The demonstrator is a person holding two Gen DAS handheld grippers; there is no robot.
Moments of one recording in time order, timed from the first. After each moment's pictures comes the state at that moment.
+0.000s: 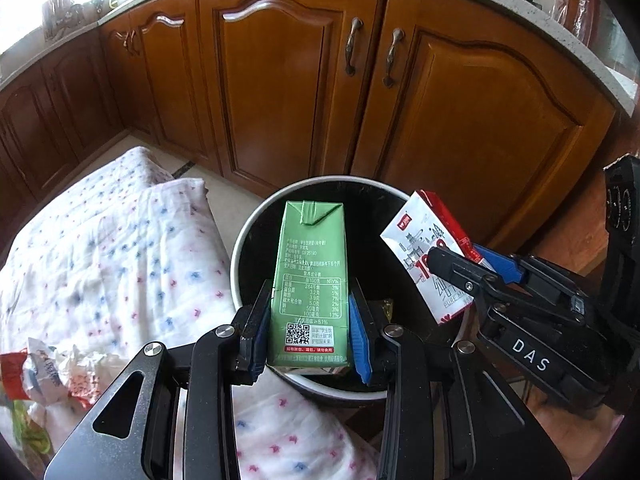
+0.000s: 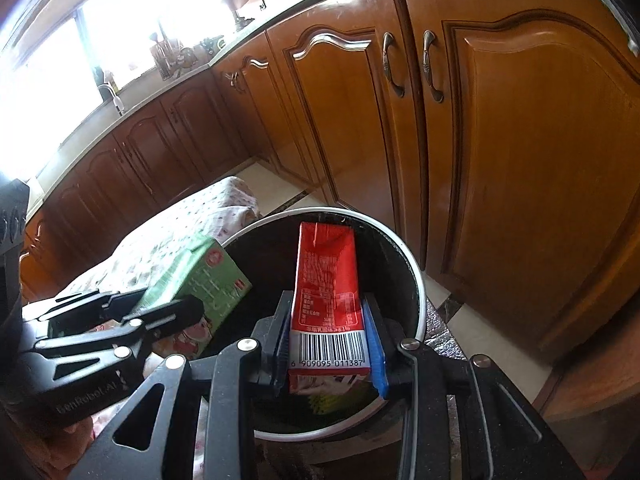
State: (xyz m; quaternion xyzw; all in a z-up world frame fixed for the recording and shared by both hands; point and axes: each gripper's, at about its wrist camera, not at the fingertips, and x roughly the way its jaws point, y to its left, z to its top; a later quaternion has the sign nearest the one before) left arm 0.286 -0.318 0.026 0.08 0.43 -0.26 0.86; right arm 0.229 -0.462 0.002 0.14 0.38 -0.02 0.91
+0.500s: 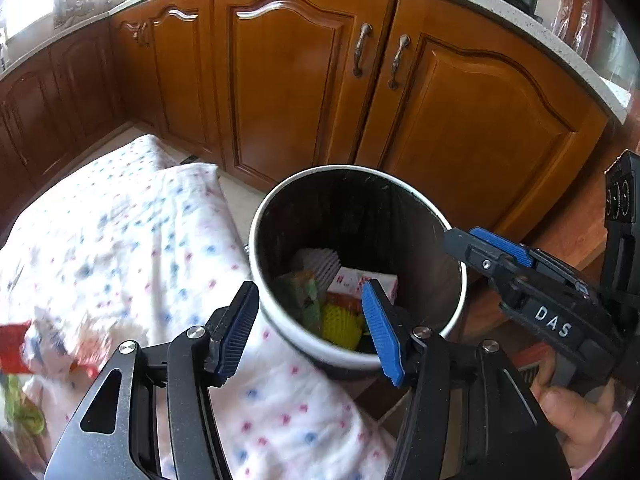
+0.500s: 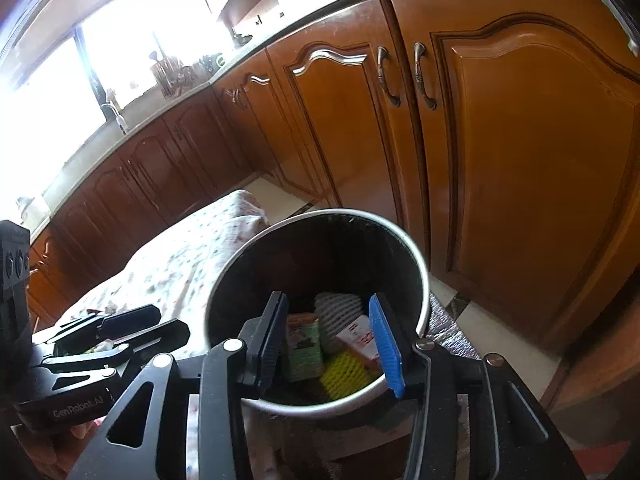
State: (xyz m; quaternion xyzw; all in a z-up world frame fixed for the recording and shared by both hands) left arm 0.271 -0.284 0.030 0.06 0.43 -0.25 0.86; right arm 0.202 -0.454 0.012 0.17 0.36 -0.02 0.92
